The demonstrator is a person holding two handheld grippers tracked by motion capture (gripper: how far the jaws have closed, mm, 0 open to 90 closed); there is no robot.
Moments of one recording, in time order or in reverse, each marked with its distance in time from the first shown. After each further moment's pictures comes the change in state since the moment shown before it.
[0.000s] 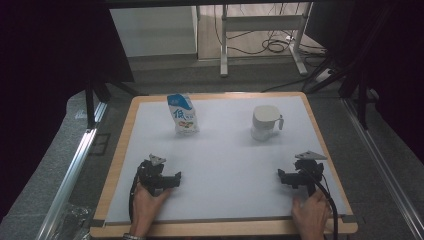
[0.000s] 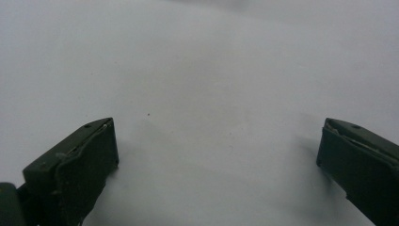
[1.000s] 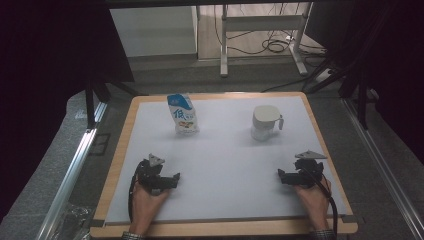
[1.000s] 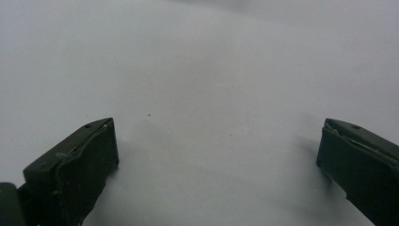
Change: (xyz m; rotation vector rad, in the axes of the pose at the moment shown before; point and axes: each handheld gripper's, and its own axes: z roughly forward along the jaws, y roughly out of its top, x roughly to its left) left arm 0.006 -0.001 0.000 -0.011 -0.037 0.043; right arm -0.001 0.001 0.001 0.003 0.006 -0.010
